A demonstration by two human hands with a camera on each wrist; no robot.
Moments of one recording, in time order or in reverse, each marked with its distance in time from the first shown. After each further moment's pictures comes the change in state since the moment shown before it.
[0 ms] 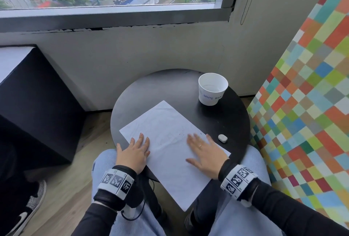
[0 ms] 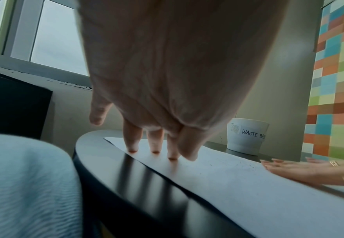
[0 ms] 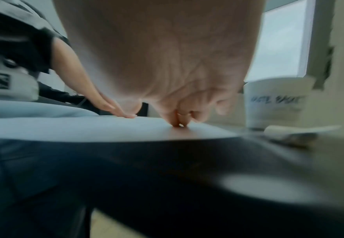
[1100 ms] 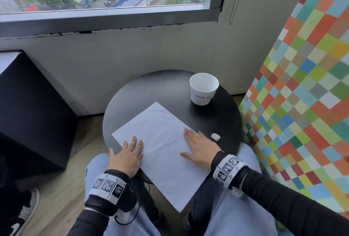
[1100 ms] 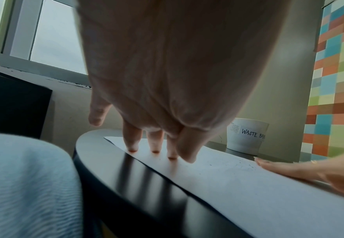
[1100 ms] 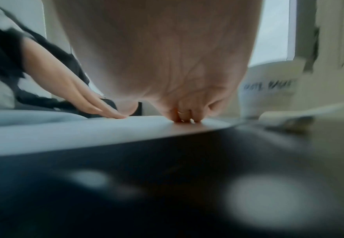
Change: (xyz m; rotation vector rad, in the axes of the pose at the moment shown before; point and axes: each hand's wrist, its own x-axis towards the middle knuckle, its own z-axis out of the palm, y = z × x) left_hand -0.003 0.001 -0.003 -0.005 -0.040 0.004; right_hand 0.020 0.015 0.002 0.187 -0.004 0.081
